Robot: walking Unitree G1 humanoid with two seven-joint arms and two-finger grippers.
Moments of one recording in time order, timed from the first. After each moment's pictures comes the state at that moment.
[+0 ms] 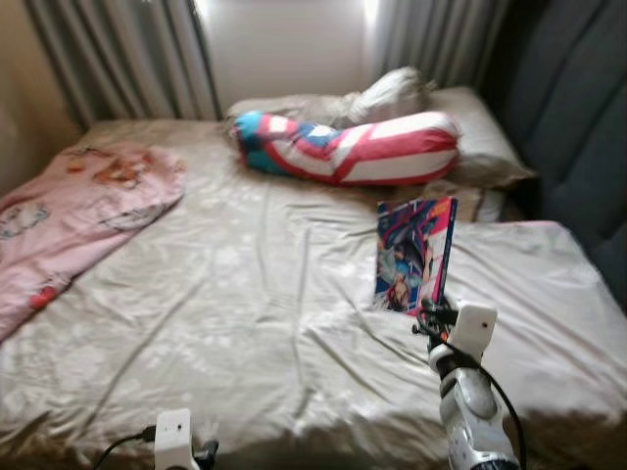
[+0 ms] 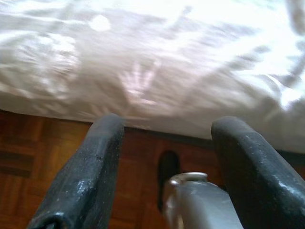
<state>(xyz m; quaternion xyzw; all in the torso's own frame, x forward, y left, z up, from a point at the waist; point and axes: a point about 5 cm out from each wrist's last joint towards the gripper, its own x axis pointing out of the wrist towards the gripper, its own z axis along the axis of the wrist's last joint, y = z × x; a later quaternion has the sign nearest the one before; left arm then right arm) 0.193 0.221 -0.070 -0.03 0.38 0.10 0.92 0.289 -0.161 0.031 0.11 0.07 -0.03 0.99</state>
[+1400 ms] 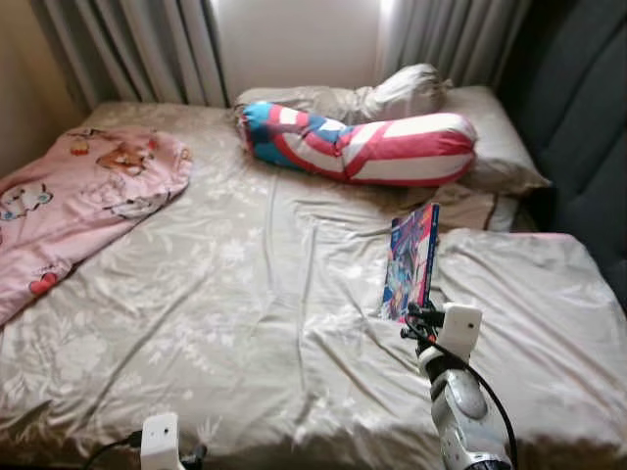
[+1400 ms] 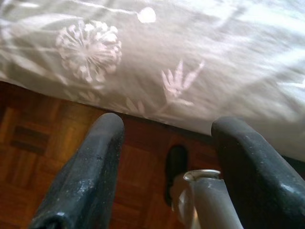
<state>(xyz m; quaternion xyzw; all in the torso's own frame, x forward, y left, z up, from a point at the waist) 0.184 0.236 -0.071 -0.03 0.39 0.12 0.91 0.290 -0.144 0.028 0.10 0.09 0.02 0.99</state>
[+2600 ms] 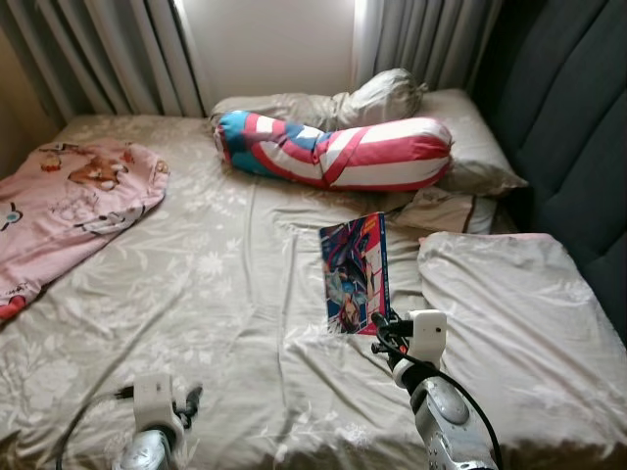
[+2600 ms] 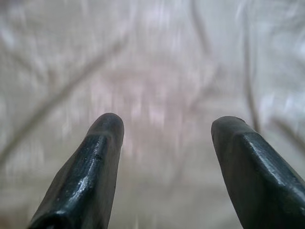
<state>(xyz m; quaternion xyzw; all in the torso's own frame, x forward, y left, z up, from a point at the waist) 0.249 0.247 -0.006 -0.01 0.15 0.09 0.98 0.281 -0.122 0.020 0.11 0.12 0.12 0.98</state>
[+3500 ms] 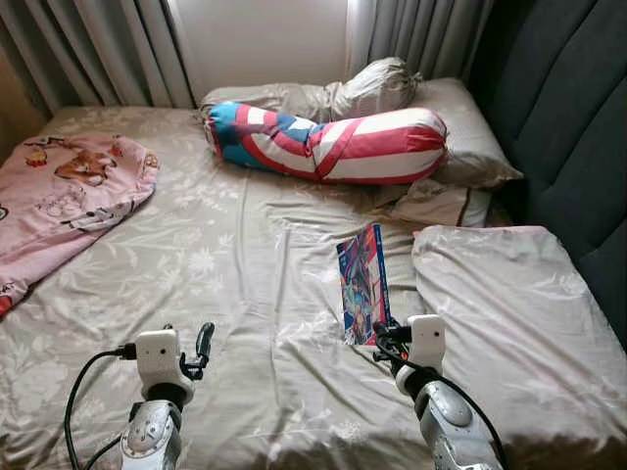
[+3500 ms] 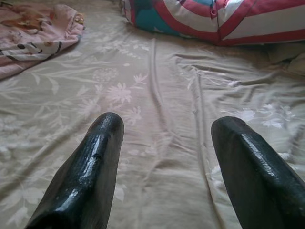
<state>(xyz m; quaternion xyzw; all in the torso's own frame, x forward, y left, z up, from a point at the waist) 0.257 0.220 0.029 -0.01 0.03 0.05 1.00 0.276 -0.124 0.013 0.08 0.15 0.12 0.98</state>
